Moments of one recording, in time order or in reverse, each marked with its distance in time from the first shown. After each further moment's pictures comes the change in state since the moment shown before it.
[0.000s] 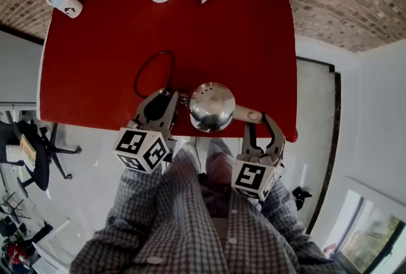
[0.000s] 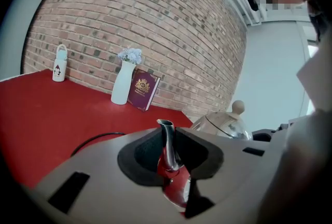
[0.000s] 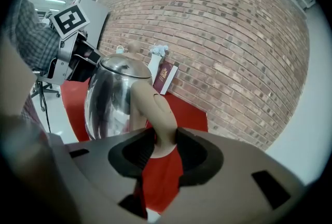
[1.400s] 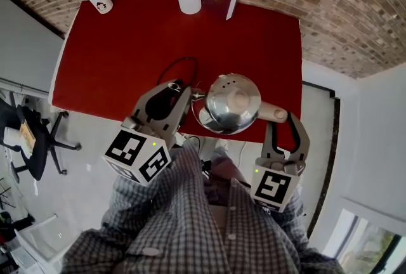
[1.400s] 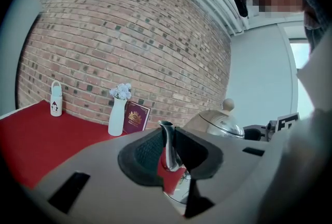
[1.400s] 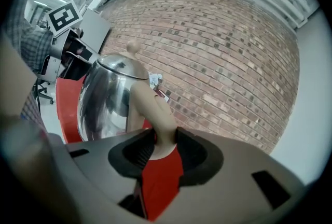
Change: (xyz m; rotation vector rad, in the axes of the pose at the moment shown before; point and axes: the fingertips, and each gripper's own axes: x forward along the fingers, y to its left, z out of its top) left arm -0.084 -0.043 0.107 0.114 -0.137 -0.051; right arm -0.067 -0.034 0.108 -0.040 -0.185 -0.080
